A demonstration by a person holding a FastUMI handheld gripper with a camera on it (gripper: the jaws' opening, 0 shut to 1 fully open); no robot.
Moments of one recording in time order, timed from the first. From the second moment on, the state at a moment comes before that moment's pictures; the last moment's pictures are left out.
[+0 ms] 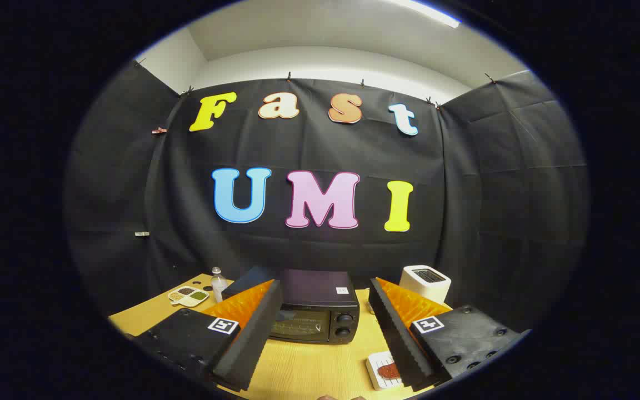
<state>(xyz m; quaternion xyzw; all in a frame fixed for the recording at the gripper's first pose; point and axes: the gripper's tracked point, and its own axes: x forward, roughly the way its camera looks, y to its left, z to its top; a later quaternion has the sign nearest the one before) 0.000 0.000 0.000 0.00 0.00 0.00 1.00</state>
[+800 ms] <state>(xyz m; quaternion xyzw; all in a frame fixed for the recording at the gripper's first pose) -0.015 -0.021 -0.012 0.00 0.01 -0.03 1.00</state>
